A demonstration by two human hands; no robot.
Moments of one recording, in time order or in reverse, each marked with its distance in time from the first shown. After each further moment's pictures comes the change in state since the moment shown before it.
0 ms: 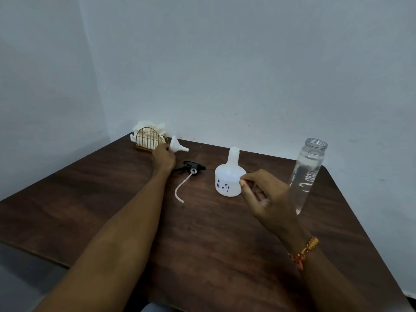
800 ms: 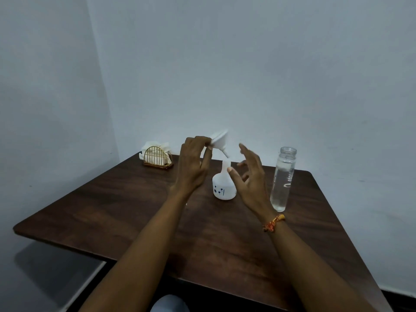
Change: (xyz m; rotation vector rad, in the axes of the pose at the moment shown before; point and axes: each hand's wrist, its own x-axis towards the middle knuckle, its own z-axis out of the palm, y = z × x) left_hand -0.152 0.137 -0.095 -0.192 0.139 0.884; right_hand 0.033 -0.019 0.005 0.285 0.095 0.290
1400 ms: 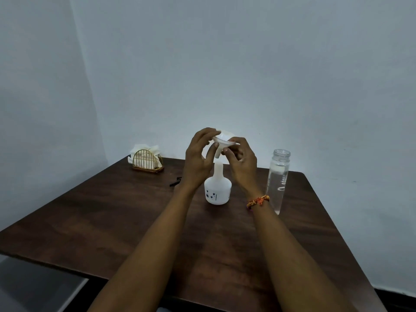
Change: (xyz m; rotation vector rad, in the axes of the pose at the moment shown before) left_hand 0.023 0.009 0.043 -0.269 -0.026 -0.040; right_hand 0.061 0.011 0.014 0.269 0.111 0.216
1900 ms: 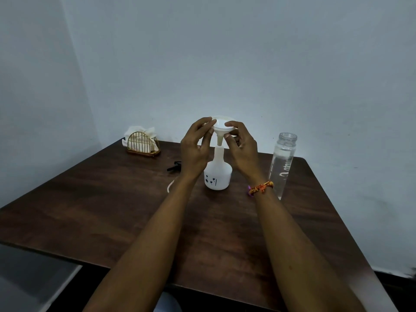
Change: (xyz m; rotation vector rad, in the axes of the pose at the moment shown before) left_hand -0.018 -0.022 0.012 -0.046 0.121 -0.104; right_hand 0.005 0.019 0.000 -0.193 -0.114 -0.066
